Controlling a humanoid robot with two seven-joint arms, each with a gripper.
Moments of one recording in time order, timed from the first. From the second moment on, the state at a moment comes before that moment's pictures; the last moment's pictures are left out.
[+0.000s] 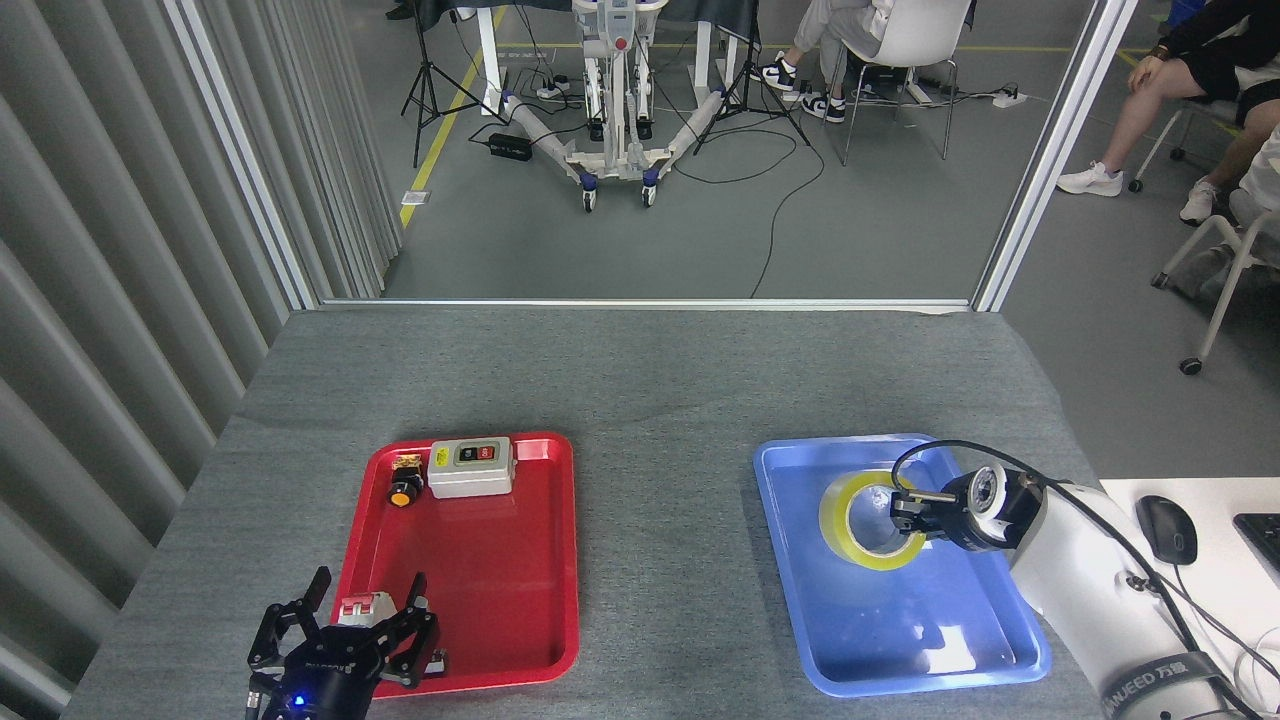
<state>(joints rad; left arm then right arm) 0.09 0.11 0.00 -1.62 -1.43 -0.04 -0.03 -0.72 -0.34 0.46 -0.79 0.72 0.18 0.93</state>
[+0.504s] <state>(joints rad) 0.04 0.06 0.09 -1.56 -1.43 -0.13 -0.02 -0.71 -0.35 0.46 -0.79 0.74 0.18 0.90</state>
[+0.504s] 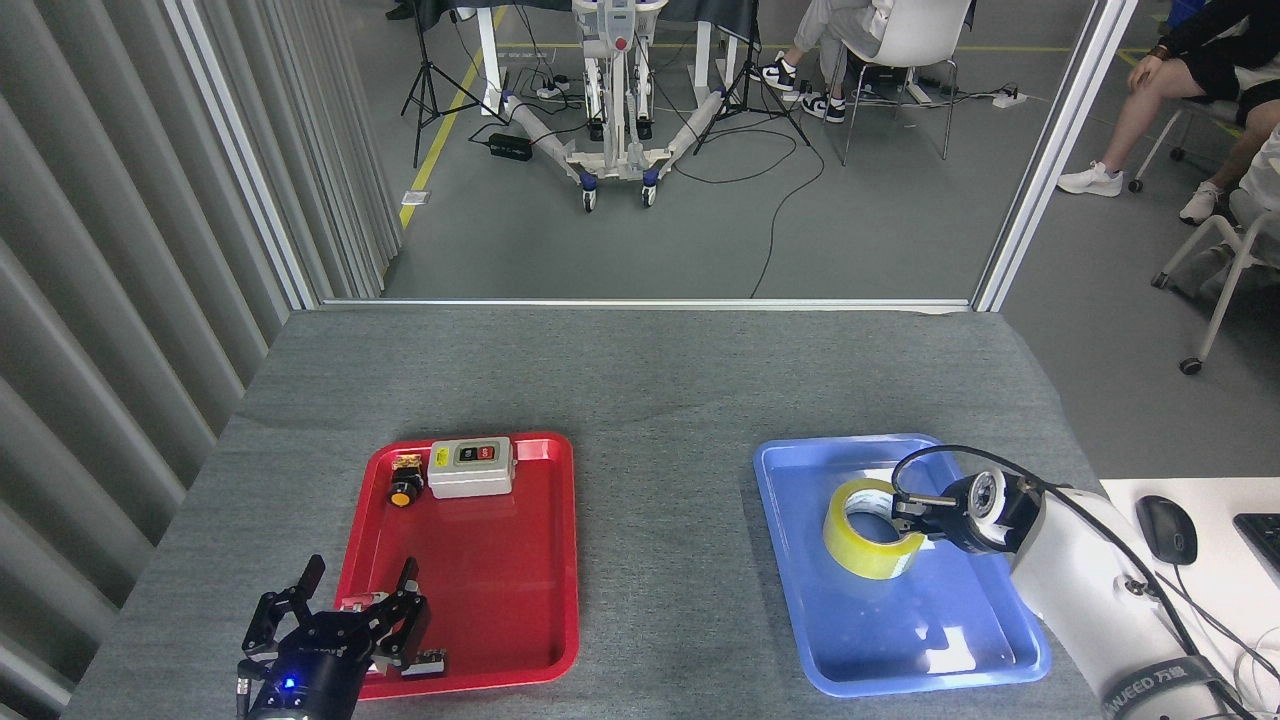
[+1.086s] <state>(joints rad) 0.03 0.07 0.09 -1.56 -1.43 -0.13 -0.01 -0.64 -0.35 0.44 -0.91 0.83 0.13 0.67</state>
